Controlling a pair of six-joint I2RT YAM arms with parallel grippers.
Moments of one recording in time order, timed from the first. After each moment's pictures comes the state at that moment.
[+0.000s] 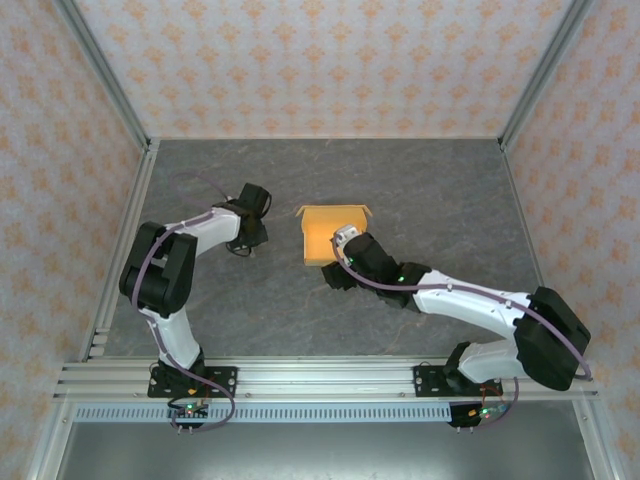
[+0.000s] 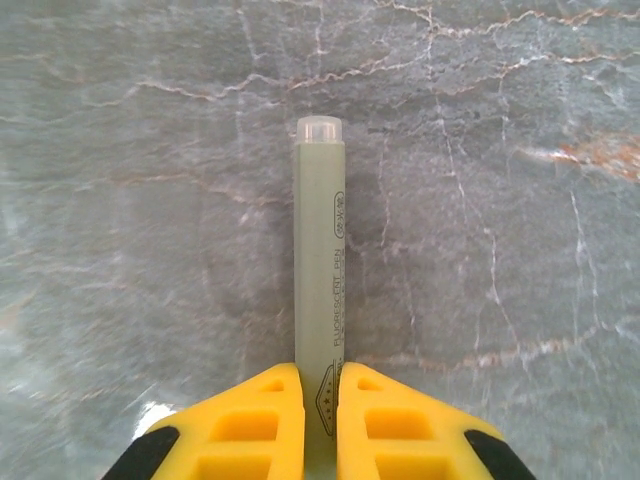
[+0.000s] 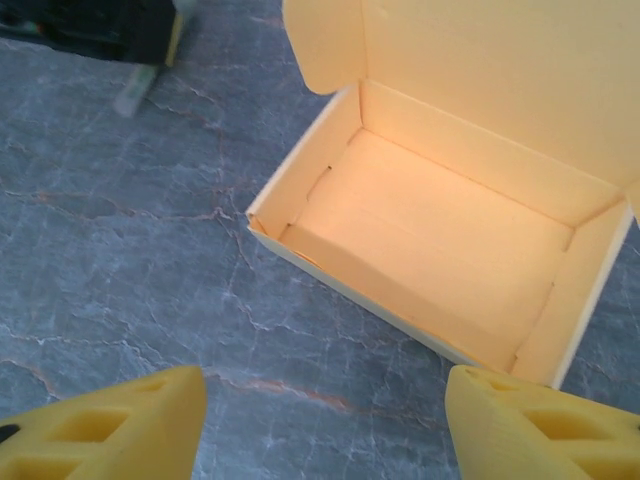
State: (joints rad) left arm -0.27 1.78 1.08 -0.53 -0.24 -0.62; right arm 0.89 1.30 0.77 -0.20 0.17 0.26
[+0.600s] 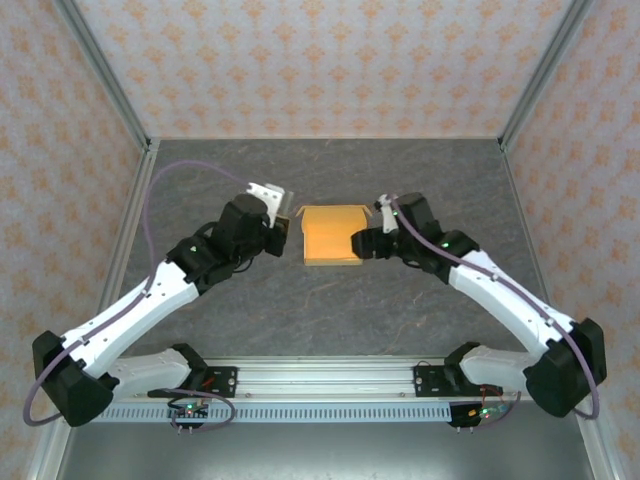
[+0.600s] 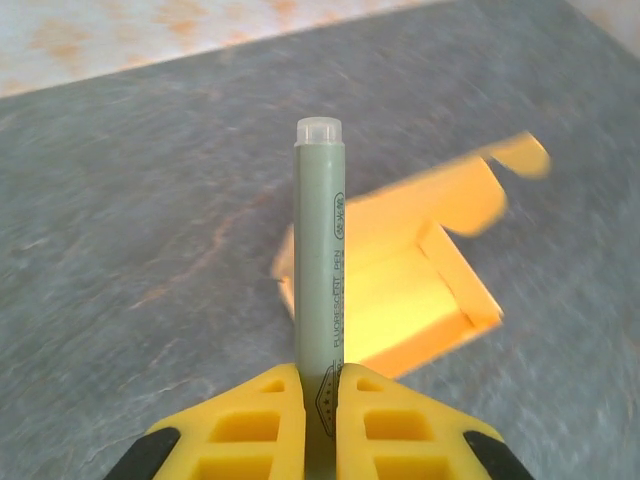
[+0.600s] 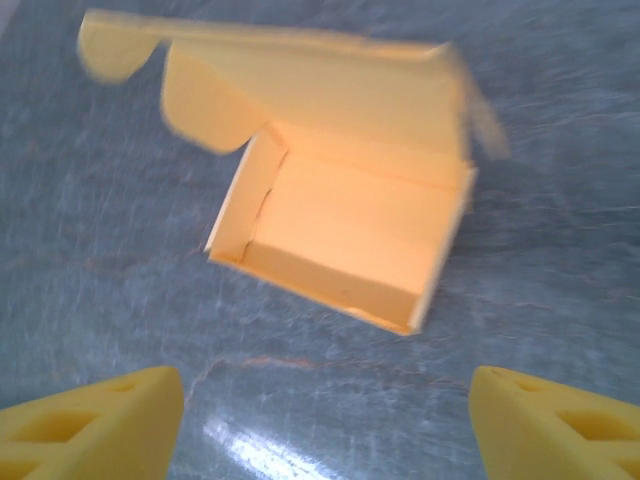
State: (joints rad) left arm -0.68 1.14 1.04 -0.52 -0.18 -0.18; right arm 0.53 1.15 0.96 -0.57 -0.12 0.35
